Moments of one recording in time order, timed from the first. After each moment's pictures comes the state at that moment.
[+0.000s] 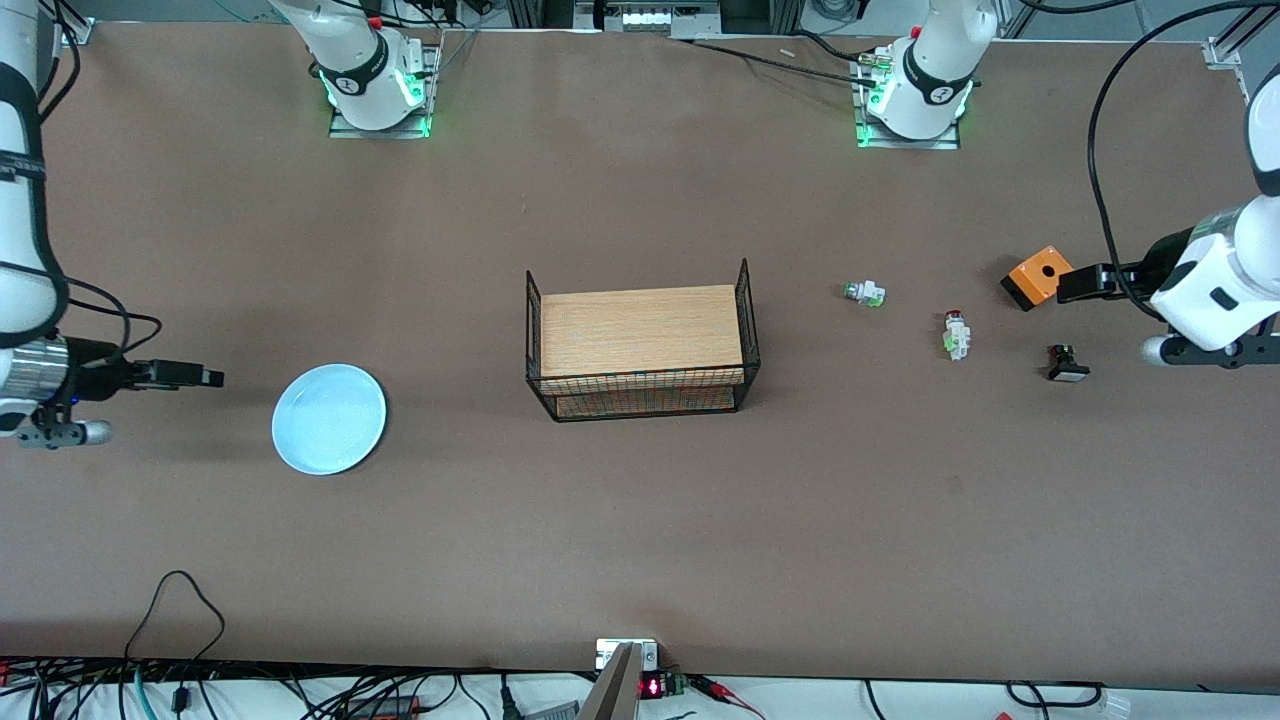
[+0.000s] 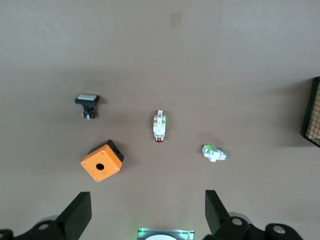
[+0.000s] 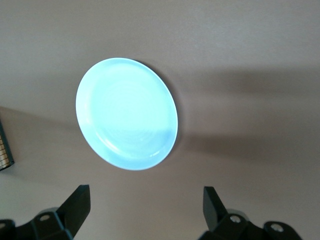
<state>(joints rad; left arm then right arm) 0.03 0.24 -0.02 -1.48 0.02 1.45 -0.04 -0.25 0.57 0.00 -1.52 0.30 1.83 -0.37</state>
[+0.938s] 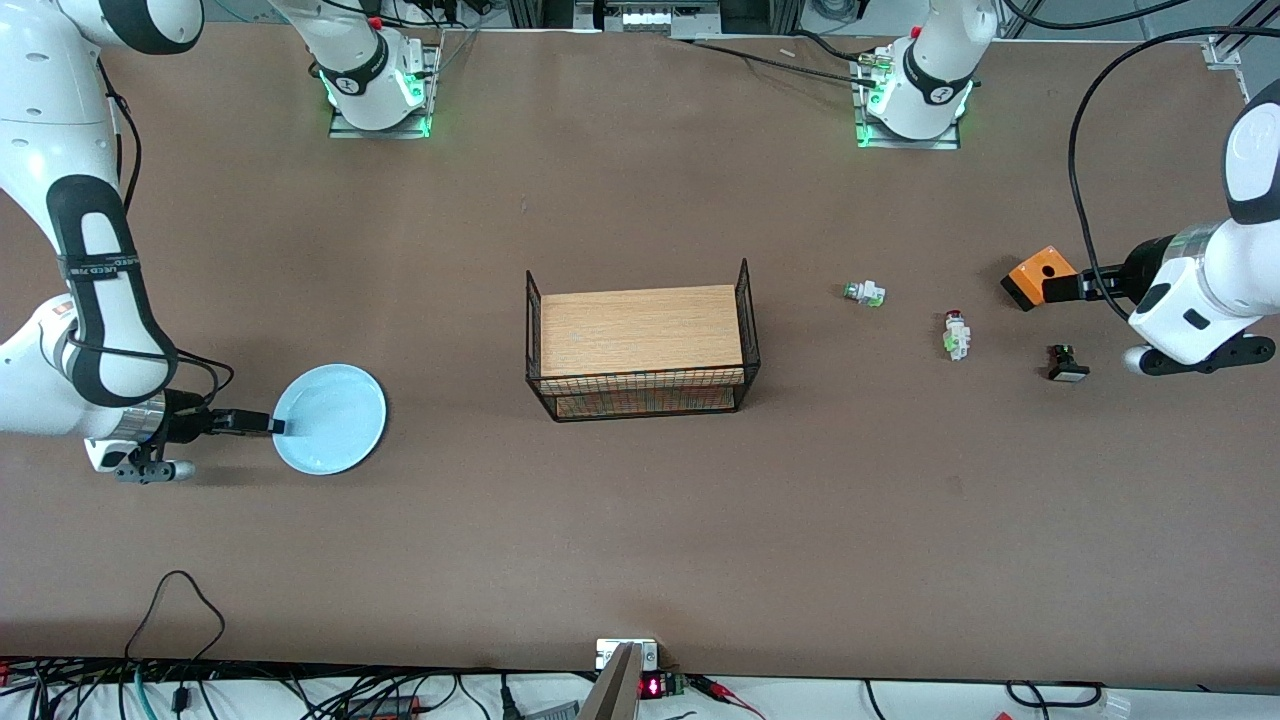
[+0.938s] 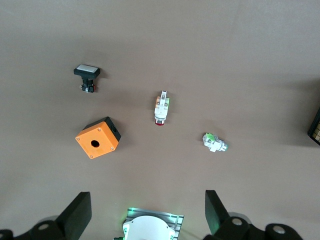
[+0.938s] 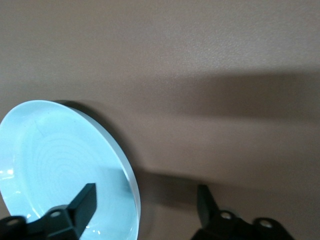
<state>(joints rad) 0.02 0.26 -0.02 -1.48 0.02 1.39 -0.15 -0.23 0.80 0.00 -1.52 0.40 2.12 -0.47</state>
